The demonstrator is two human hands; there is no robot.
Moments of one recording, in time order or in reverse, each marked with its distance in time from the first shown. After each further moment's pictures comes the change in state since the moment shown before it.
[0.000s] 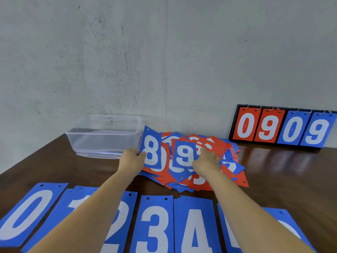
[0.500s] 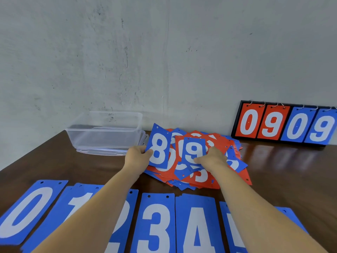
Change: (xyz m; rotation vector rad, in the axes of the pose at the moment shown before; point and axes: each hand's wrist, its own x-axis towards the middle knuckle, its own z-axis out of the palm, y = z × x) left_hand -0.008 0.006 0.009 -0.072 -0.042 0.020; right_hand 0.029 0.014 0.004 0.057 0.014 0.140
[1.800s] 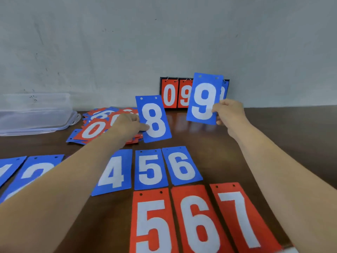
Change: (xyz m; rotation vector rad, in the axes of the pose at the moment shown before) left_hand -0.155 0.106 0.106 0.047 -0.352 0.153; right_hand -0.111 0.184 -0.219 0.658 0.394 -0.158
